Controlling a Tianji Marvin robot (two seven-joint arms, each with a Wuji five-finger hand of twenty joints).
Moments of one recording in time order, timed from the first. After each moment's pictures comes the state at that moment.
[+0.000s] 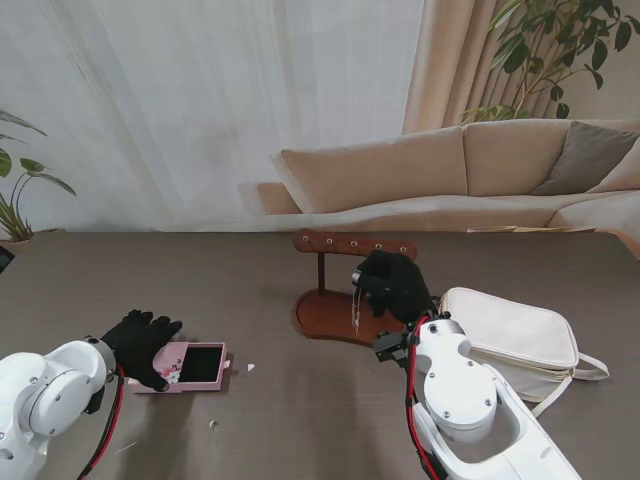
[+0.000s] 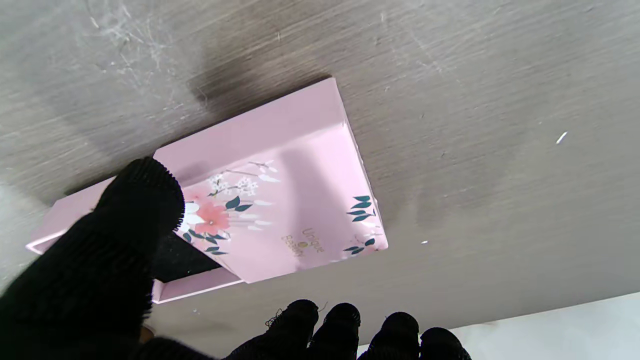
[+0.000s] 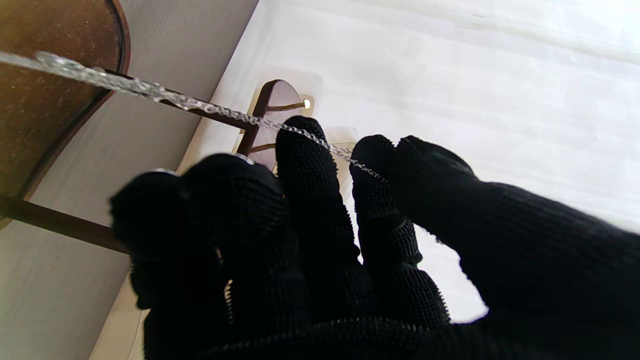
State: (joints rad) left arm 1.68 -0.98 -1.52 -1.67 1.13 -0.20 -0.57; right arm -1.60 -1.23 1.16 -1.86 -0.02 0.15 -0.25; left_hand 0.49 -0.54 0.69 -0.12 0.17 0.31 -0.02 0.05 0.14 0.21 0.01 0.22 0.04 0.24 0.00 0.12 -0.04 0.09 0.01 0.02; right_hand 0.58 -0.75 1.30 -0.29 0.91 0.09 1.14 0.37 1.23 0.20 0.70 0.56 1.26 0.26 1.20 0.57 0.86 0.47 1.50 0.56
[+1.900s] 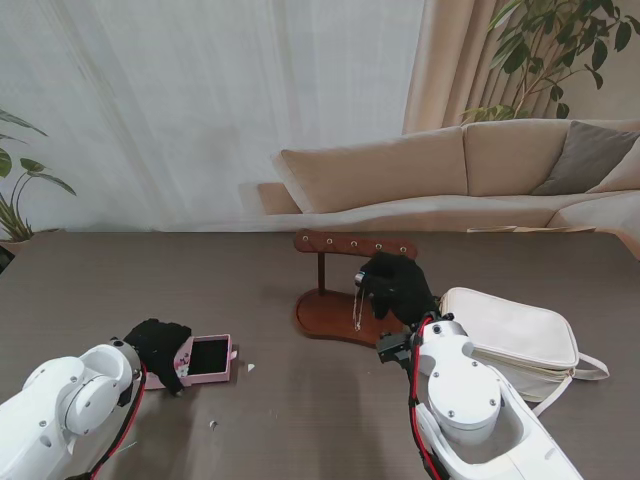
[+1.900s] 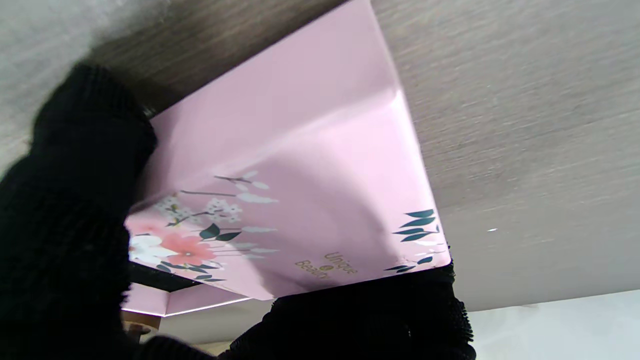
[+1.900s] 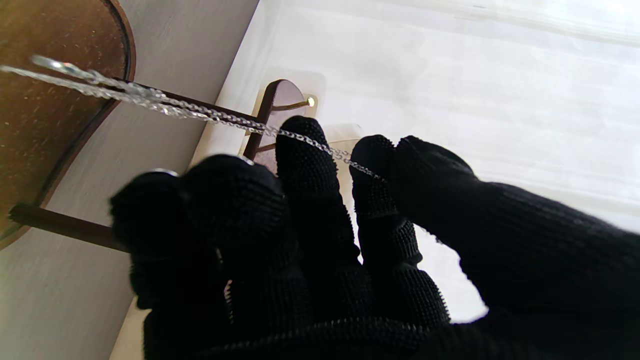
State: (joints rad) left arm 1.55 -0.97 -1.33 -1.45 1.11 -0.18 -0.27; right arm -1.61 -1.23 1.18 -1.87 0.02 0.16 -0.25; left_hand 0.54 -0.89 0.63 -0.19 0.44 0.39 0.56 0.69 0.58 0.29 0.13 0.59 0.59 0.20 0.36 1.22 0.27 0.10 0.95 0.47; right_hand 0.58 -0.75 1.30 -0.29 0.91 0.09 1.14 0.37 1.23 0.20 0.70 0.56 1.26 0.26 1.21 0.57 0.86 0.47 1.50 0.56
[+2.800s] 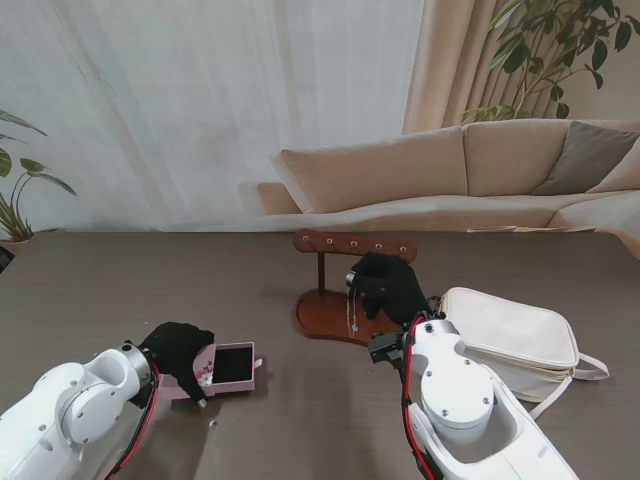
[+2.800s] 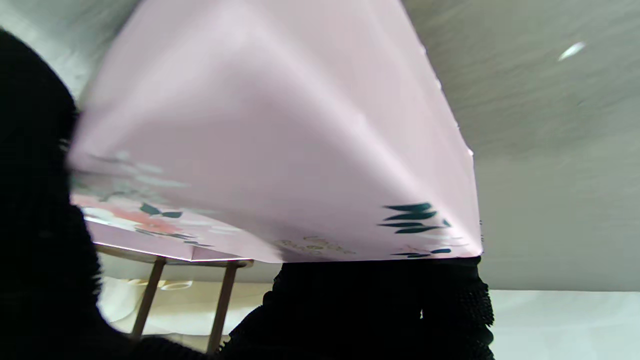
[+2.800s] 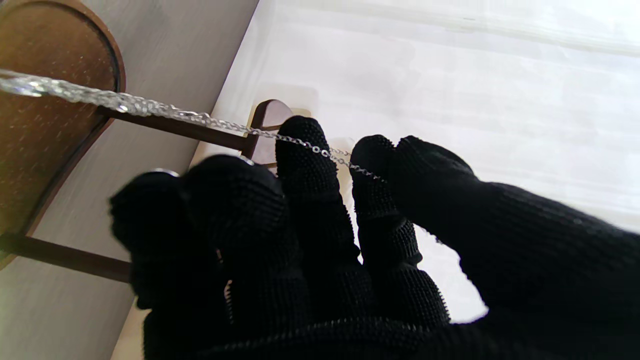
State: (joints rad) left arm 1.57 -1.00 -1.34 -1.46 1.00 -0.36 -0.16; right arm -1.59 -1.23 1.14 -1.87 0.04 0.17 -0.25; left_hand 0.52 -0.97 0.37 -0.19 0.69 0.37 0.63 0.47 1.08 0.30 0.15 0.96 0.90 0.30 0.35 1.39 0.52 0.25 1.14 0.47; right_hand 0.58 -0.75 1.30 -0.29 0.91 0.10 1.14 0.37 1.23 0.20 0.70 0.56 1.26 0.26 1.21 0.57 0.86 0.47 1.50 0.56
